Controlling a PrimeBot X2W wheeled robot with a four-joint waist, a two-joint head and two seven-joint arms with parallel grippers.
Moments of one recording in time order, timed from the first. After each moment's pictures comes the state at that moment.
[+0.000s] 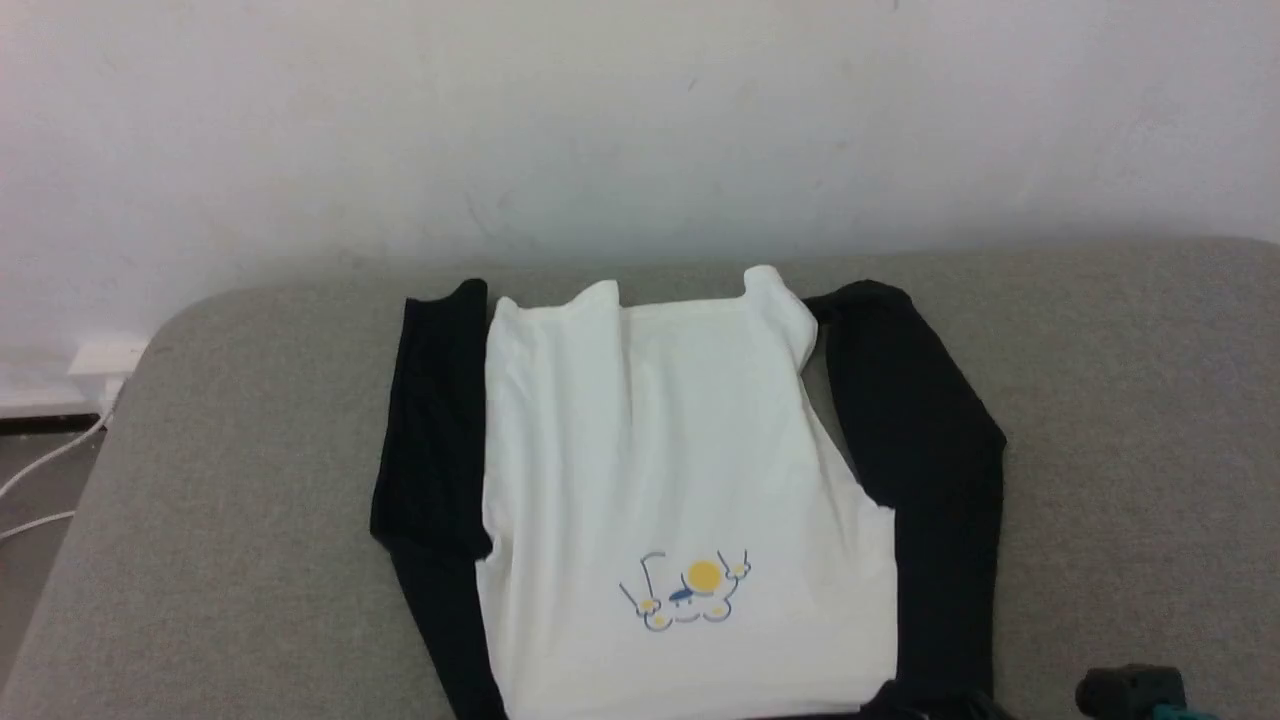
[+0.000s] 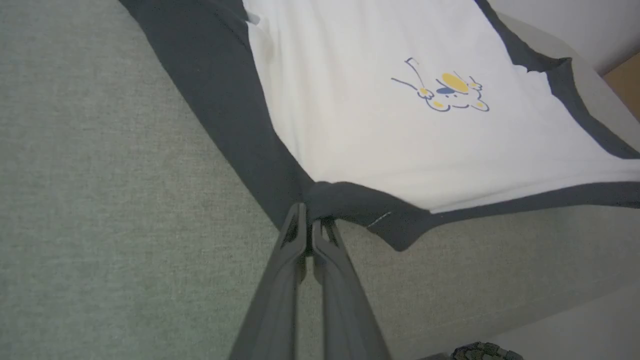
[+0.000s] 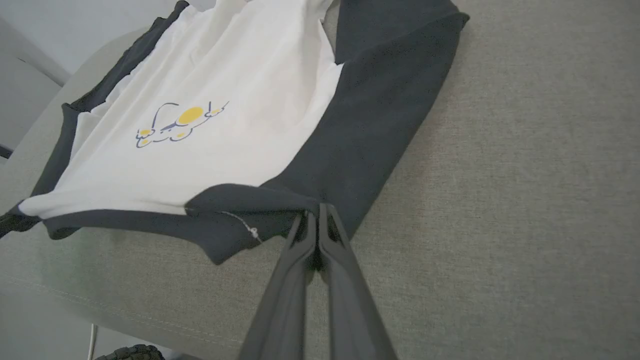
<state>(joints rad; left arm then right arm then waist) 0.25 0.28 -0.37 0.00 -0.53 0.21 0.12 0.33 -0.07 0.00 -0.14 0.29 0.15 0.34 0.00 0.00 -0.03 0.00</state>
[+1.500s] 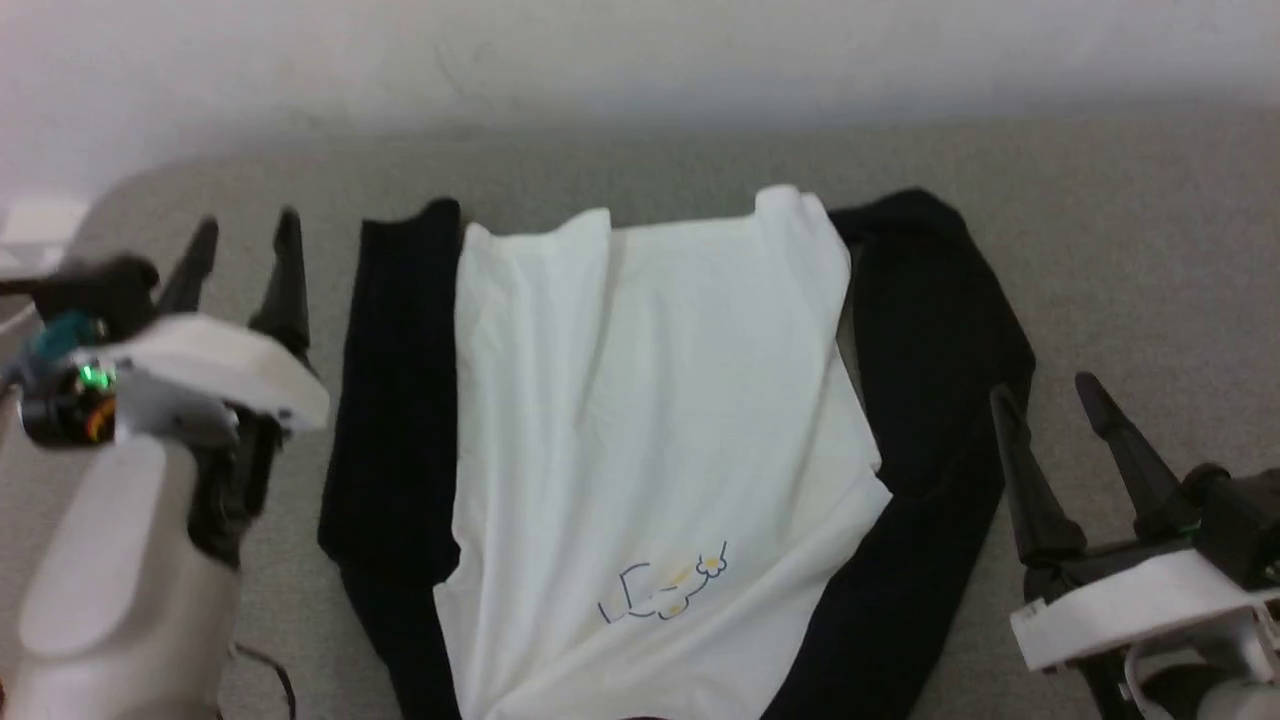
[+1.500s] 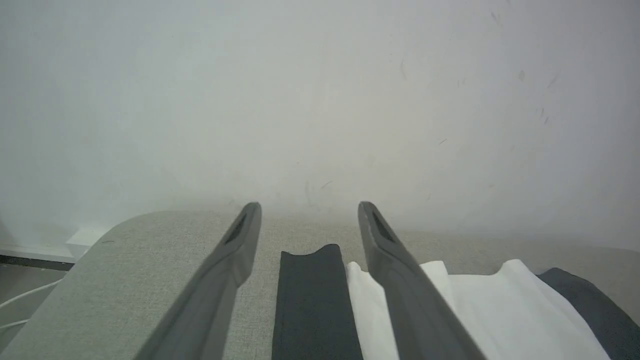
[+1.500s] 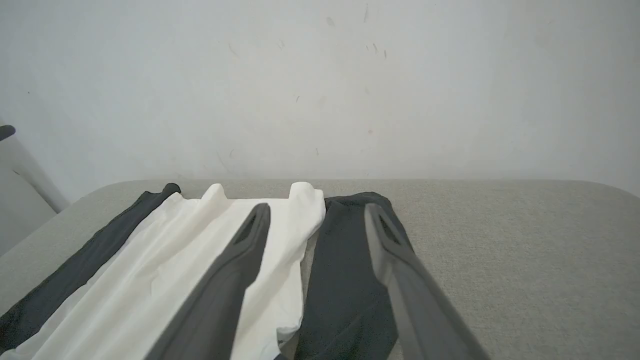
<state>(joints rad) -0.44 0.38 -0.17 0.24 -0.58 0.11 -0.04 0.08 -0.05 -0.02 -0.31 0.20 0.13 0.10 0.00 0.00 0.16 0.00</state>
